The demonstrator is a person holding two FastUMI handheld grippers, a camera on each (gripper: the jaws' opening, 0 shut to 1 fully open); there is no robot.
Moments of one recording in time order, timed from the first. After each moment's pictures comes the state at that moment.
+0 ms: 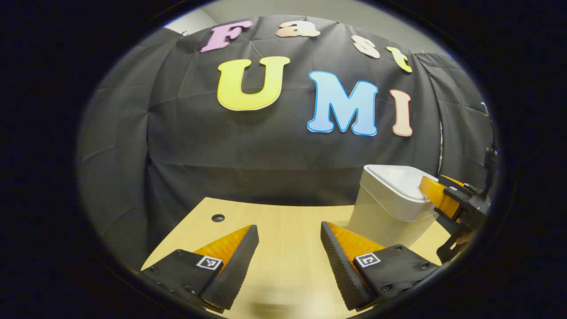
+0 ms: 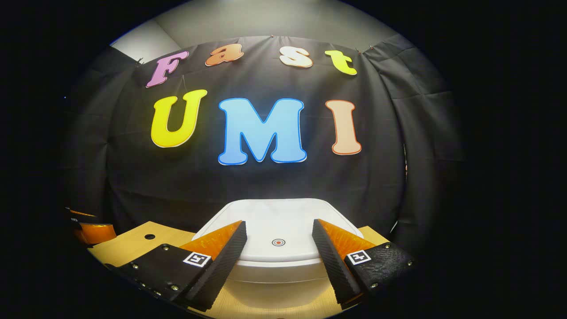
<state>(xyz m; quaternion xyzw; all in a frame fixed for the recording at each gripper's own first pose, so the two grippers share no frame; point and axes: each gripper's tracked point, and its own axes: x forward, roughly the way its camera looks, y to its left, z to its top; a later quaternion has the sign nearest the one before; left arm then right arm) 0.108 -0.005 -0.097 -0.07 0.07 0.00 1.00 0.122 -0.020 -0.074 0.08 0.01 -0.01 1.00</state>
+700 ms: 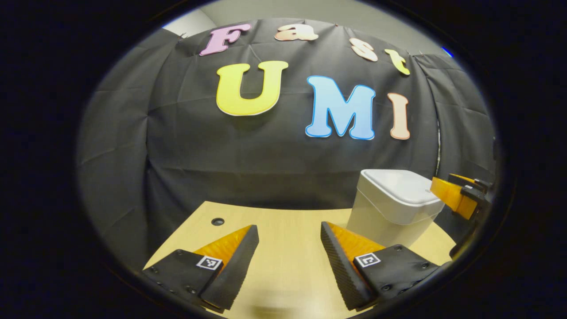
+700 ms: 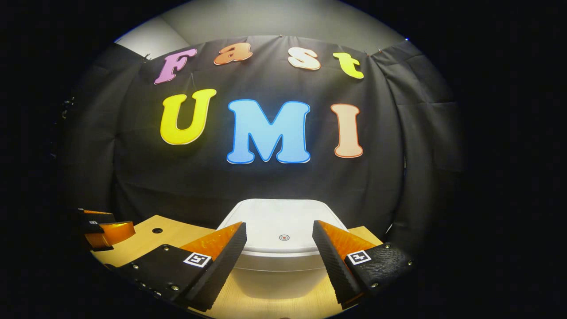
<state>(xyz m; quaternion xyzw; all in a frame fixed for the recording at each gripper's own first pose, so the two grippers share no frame) 0.101 -0.010 -0.081 -0.07 0.05 -0.01 1.00 0.067 -0.010 -0.047 0.05 0.03 0.01 1.00</state>
